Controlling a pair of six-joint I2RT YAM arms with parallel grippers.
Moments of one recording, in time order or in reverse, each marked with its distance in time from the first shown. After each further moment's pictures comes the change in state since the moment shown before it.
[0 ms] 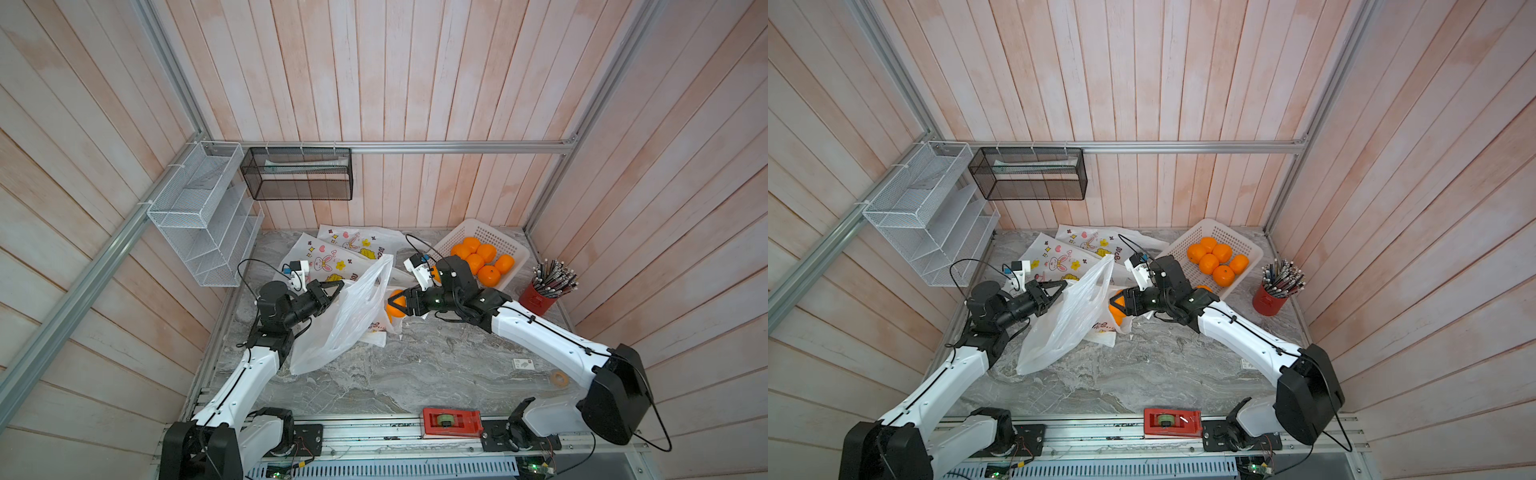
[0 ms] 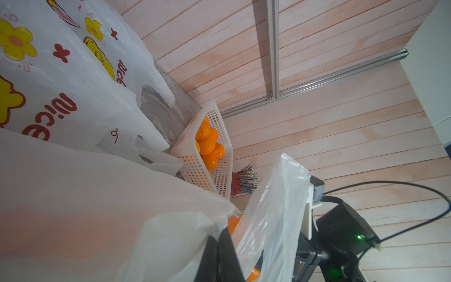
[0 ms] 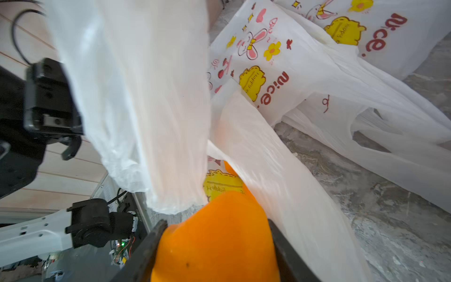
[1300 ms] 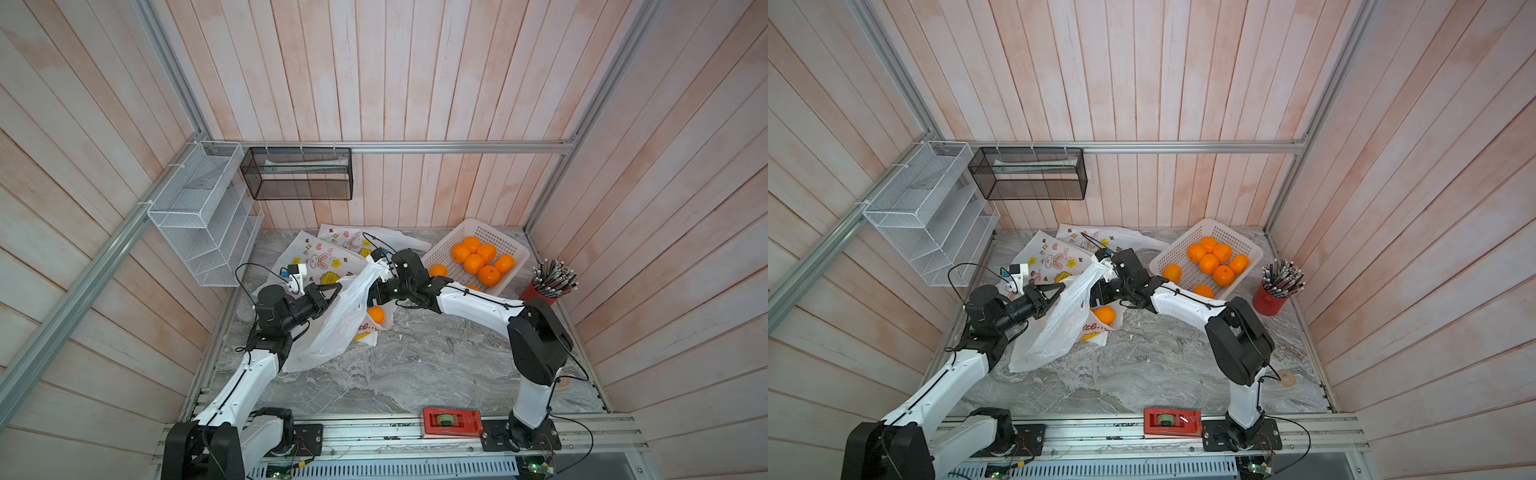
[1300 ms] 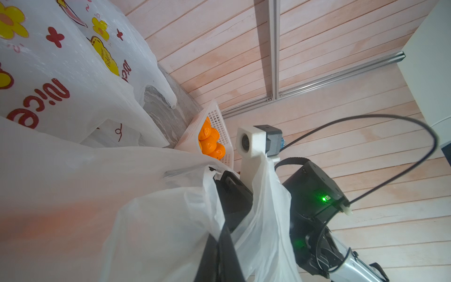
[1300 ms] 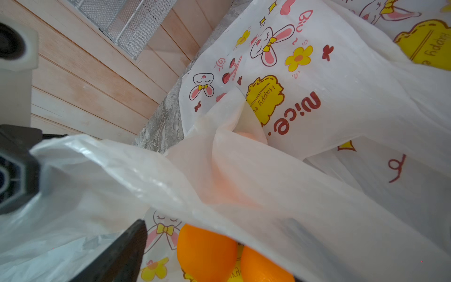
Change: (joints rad) left arm 0.028 -0.006 -0.047 0.050 0.025 -0.010; right arm 0.077 0.428 0.273 0.190 -0.018 -0.009
